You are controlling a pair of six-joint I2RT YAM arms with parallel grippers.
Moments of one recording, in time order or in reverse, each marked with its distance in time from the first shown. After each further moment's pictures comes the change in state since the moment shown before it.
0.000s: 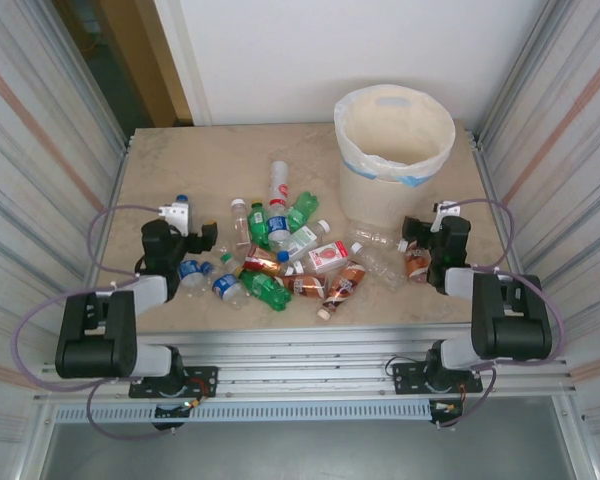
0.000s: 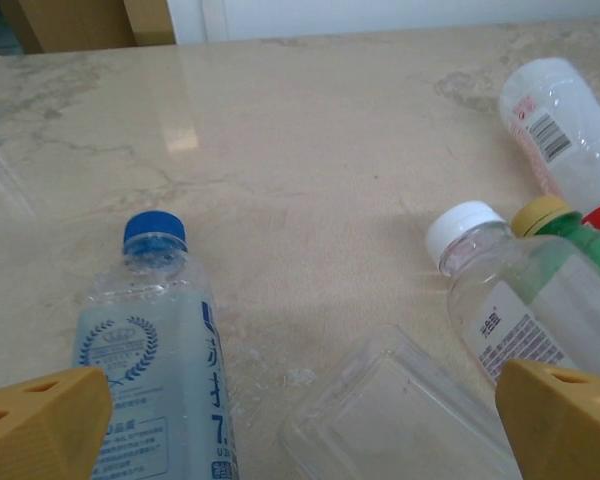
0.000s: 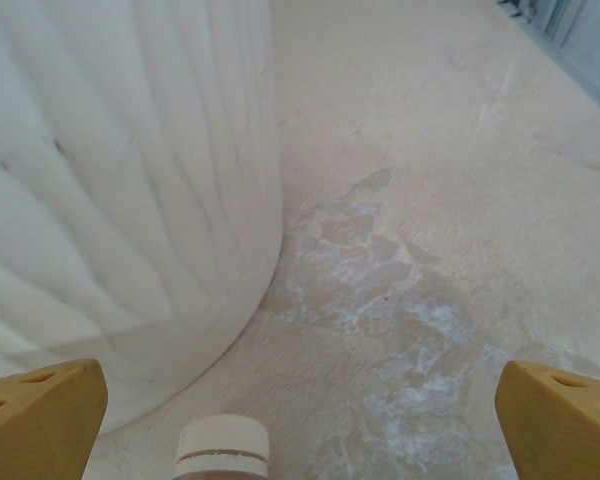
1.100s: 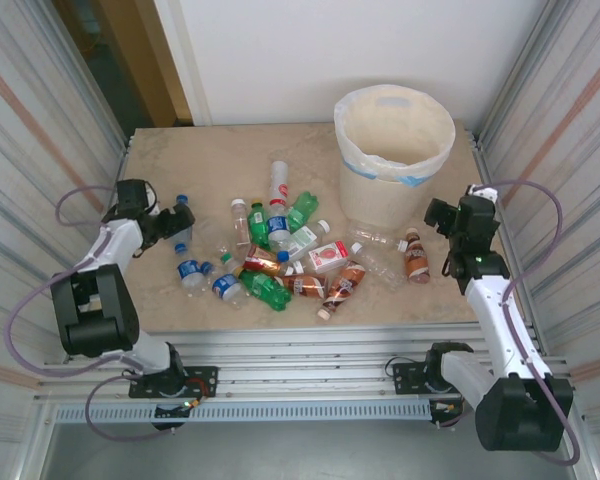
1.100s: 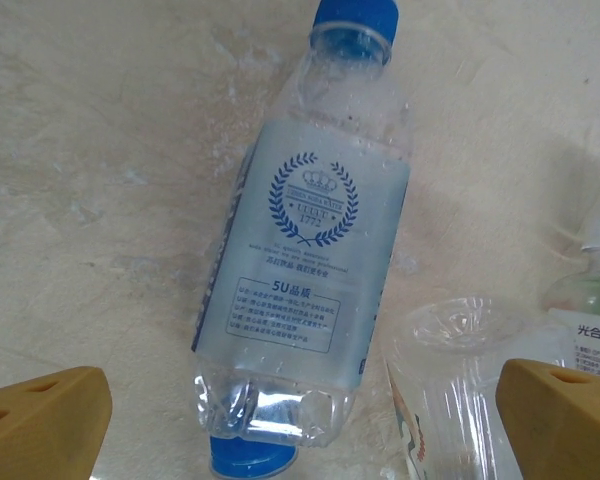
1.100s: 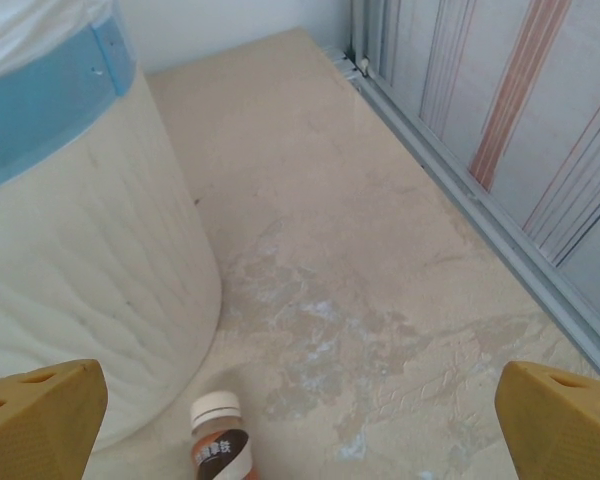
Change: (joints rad) left arm 0.162 0.194 0.584 -1.037 0.036 -0.353; right arm 0.048 -0.462 0.317 -0.861 0.245 0.177
